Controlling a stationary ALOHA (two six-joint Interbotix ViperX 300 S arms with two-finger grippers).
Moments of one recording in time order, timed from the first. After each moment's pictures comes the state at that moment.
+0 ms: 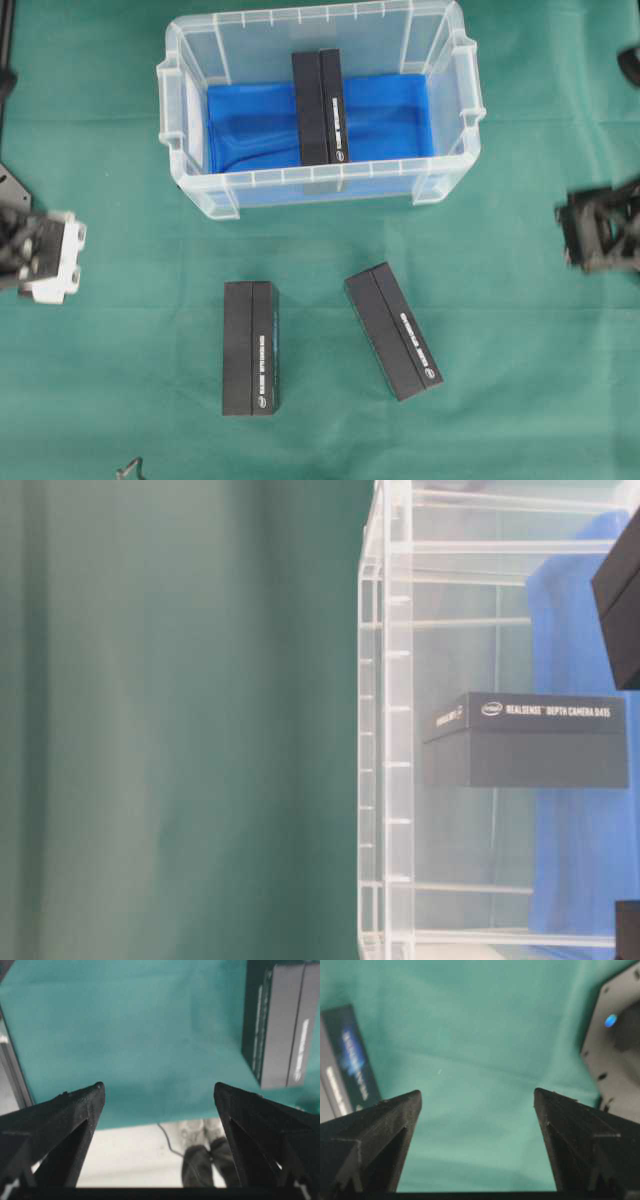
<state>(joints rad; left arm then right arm) -0.33 -0.45 0.25 0.08 1.64 -1.86 0.29 -0.39 0.19 -0.26 1.74 1.75</state>
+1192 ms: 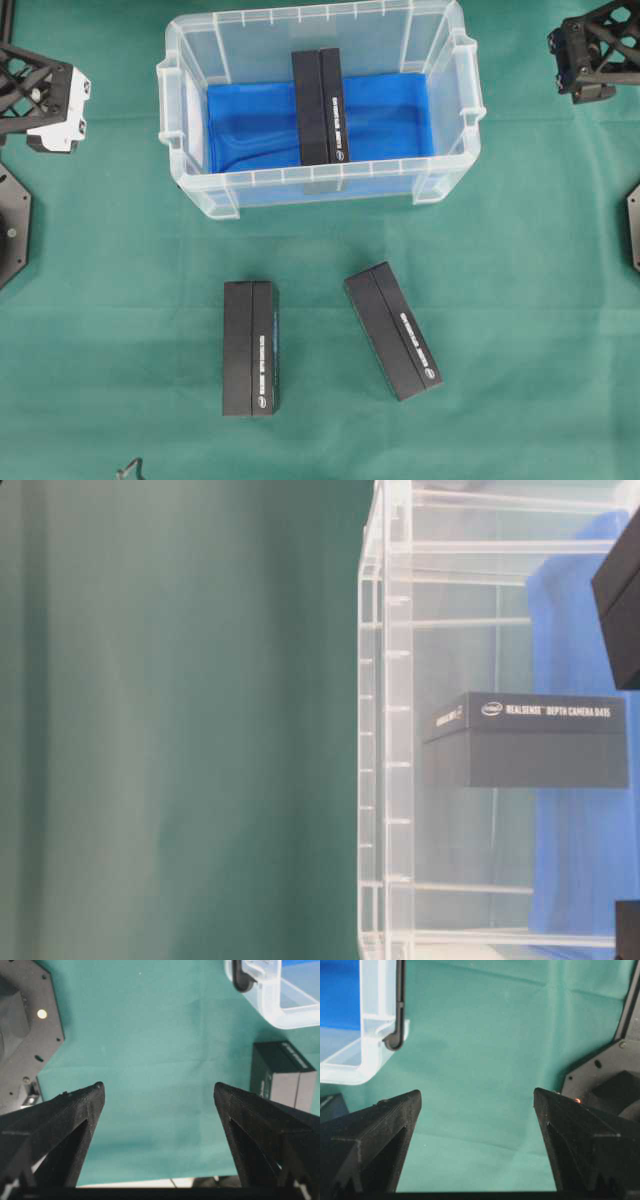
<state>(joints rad) 0.10 -0.49 0.26 0.08 1.68 -1.43 -0.19 -0.42 0.20 -0.23 1.66 1.33</state>
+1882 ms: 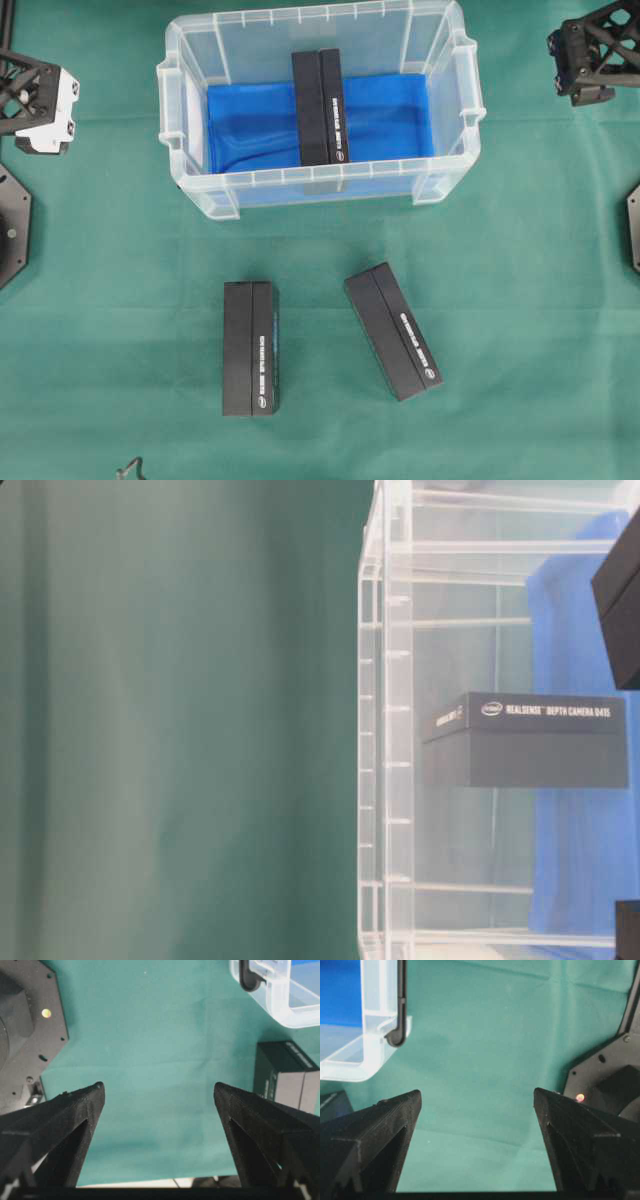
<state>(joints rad) 0.10 -0.52 0.28 0.08 1.68 -1.43 -0.19 -0.42 0.20 -0.21 1.66 1.35</state>
